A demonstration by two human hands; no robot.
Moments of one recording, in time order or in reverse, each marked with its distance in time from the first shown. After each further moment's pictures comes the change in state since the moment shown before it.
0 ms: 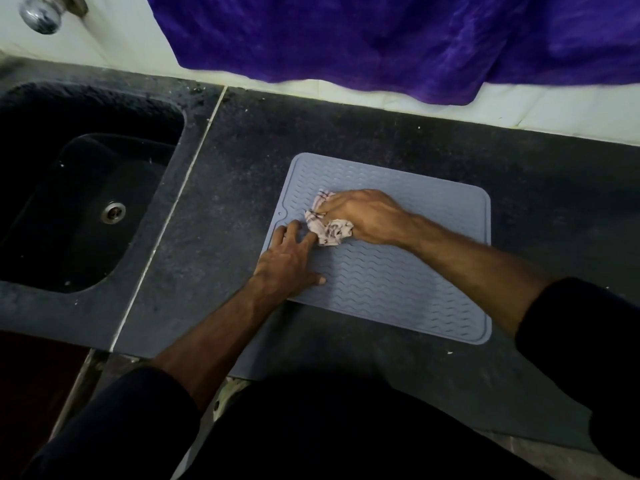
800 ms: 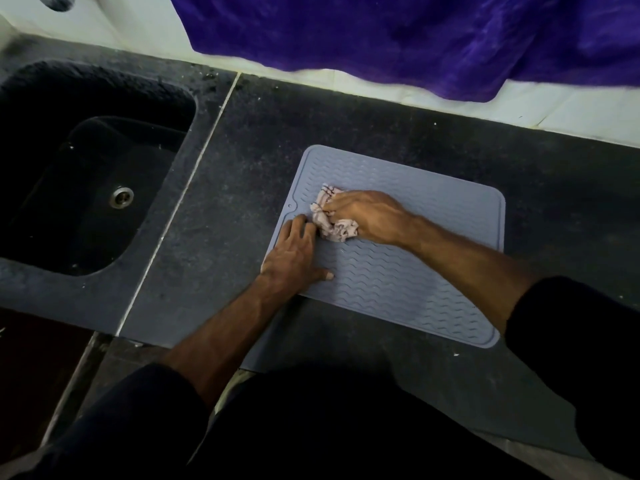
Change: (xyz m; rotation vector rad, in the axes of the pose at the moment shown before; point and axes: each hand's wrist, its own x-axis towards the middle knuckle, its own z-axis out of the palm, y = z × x) left_hand -0.003 -0.001 0.003 -0.142 0.085 -0.013; right_hand 0.017 0.000 0.014 0.030 -0.056 0.046
